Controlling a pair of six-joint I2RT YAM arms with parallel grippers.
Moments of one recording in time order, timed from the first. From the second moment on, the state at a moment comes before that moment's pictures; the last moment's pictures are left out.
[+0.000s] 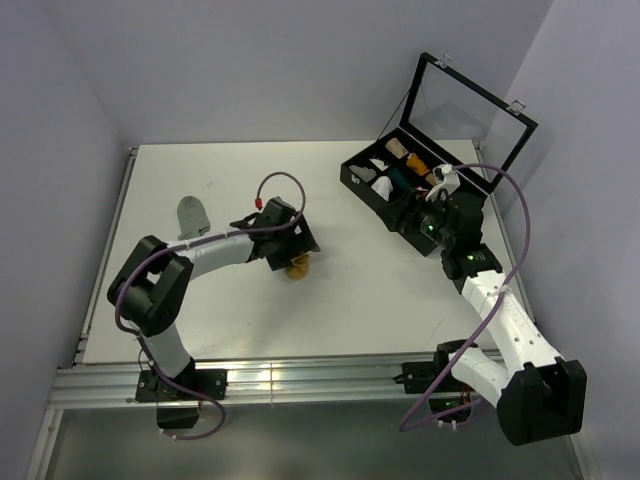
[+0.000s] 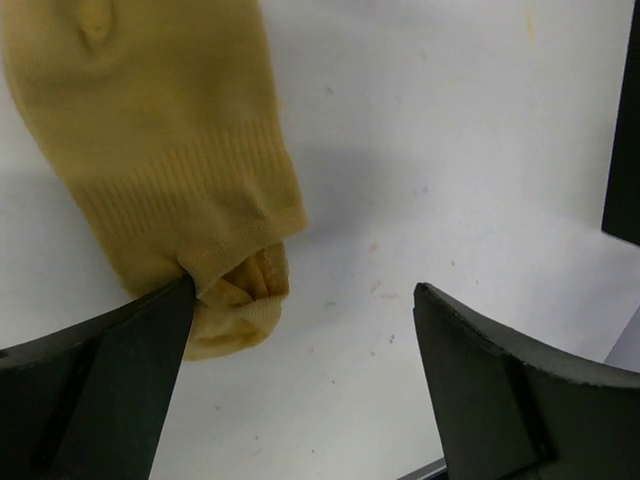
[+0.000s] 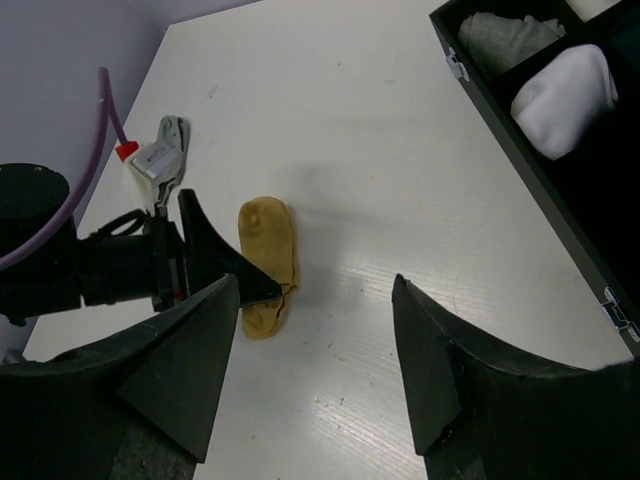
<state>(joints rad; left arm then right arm) -0.63 1.75 1.04 -0.21 0.03 -1.01 0.13 0.98 0.71 0.00 -0.39 0.46</state>
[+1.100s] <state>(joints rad) -0.58 1.99 1.31 -0.24 -0.20 -0.71 0.61 1.30 0.84 -0.18 -0.14 0.24</state>
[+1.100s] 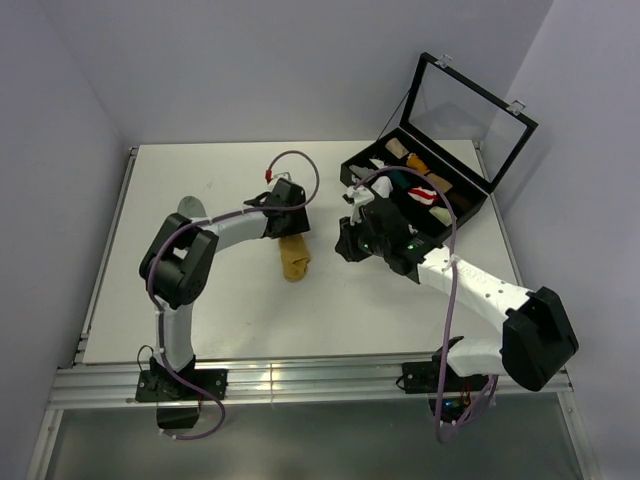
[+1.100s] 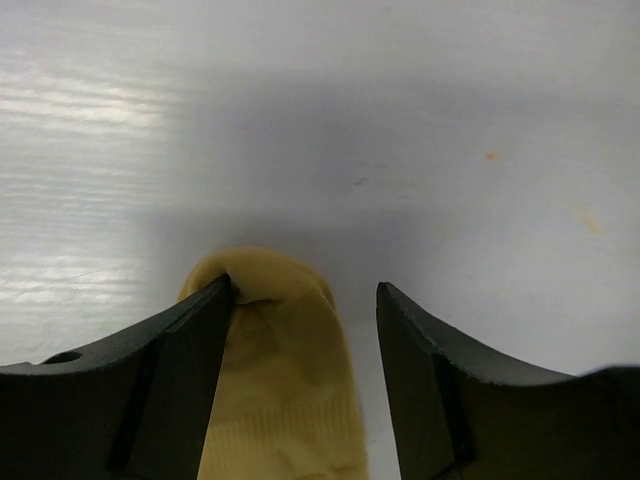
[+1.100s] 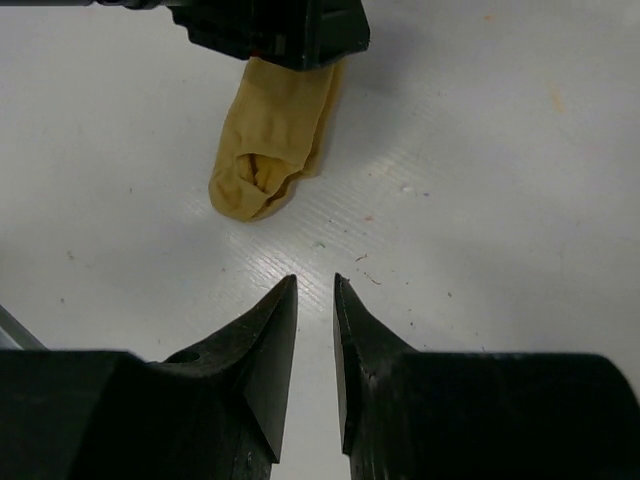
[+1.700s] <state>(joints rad) -0.71 1.85 1.31 -0.15 -0.08 -0.59 0.72 1.11 0.78 -0.19 -0.03 0.13</state>
